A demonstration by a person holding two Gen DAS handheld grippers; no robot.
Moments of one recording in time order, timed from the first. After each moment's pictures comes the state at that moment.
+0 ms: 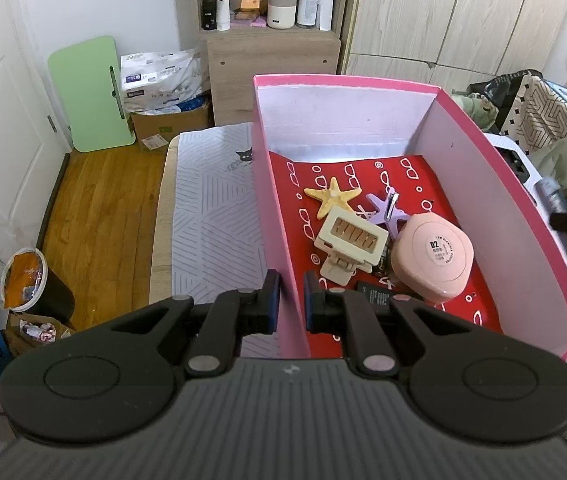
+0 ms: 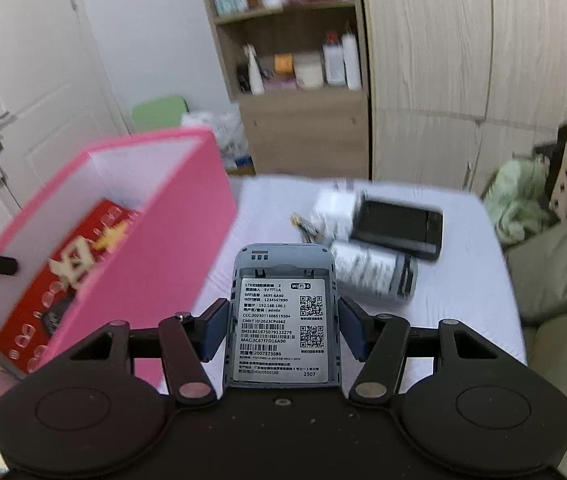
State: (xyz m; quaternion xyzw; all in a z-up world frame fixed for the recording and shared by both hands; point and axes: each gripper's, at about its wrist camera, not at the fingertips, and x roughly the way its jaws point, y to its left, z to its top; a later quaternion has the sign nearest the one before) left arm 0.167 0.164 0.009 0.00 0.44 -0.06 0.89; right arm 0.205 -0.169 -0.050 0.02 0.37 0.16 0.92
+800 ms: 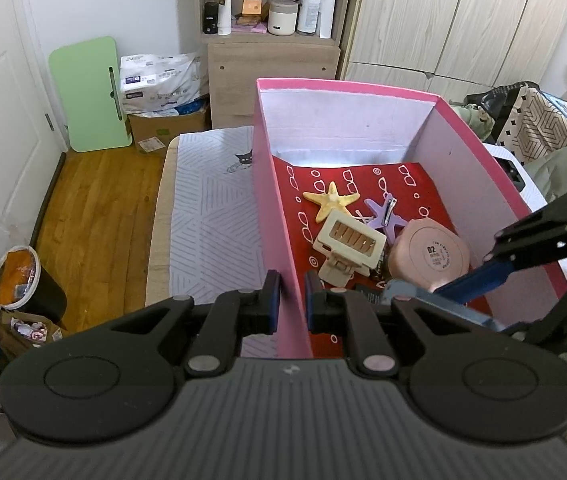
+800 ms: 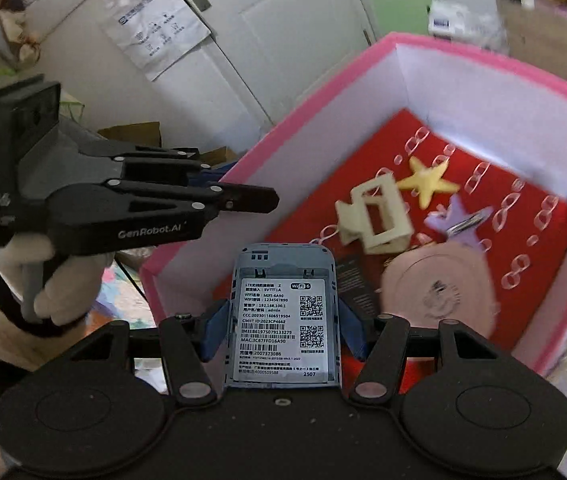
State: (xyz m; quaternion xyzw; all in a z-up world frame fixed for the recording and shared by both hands) left arm 0.163 0.170 0.009 -0.02 0.43 -0.07 0.90; right arm 0.246 -0.001 -0.043 -0.03 0.51 0.48 0.71
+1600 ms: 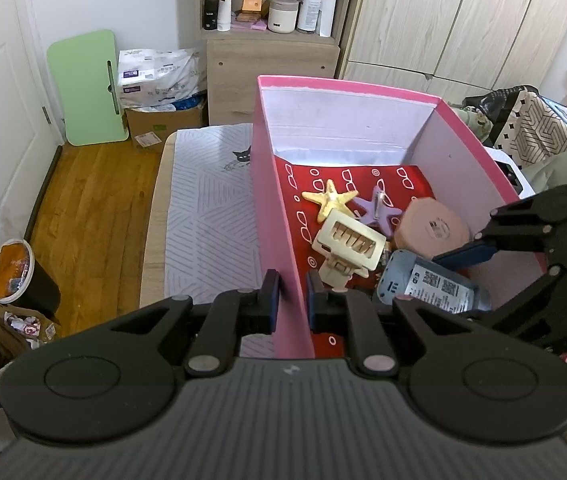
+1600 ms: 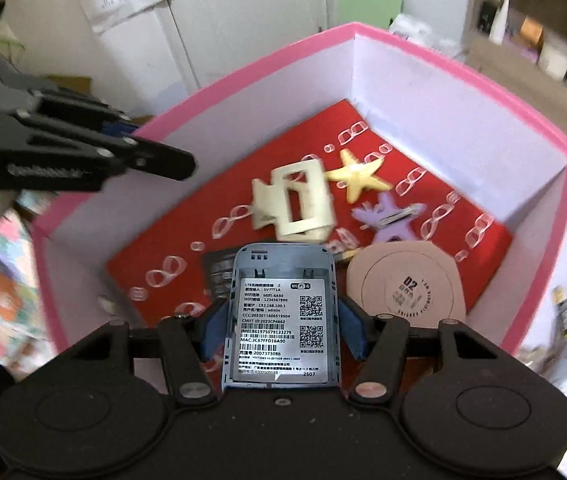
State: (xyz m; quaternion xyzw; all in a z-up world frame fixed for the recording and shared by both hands) left arm 0.168 0.172 0.007 -0.04 0.44 -0.07 0.90; right arm 0.241 0.011 -0.057 -0.19 0.47 0.39 0.77
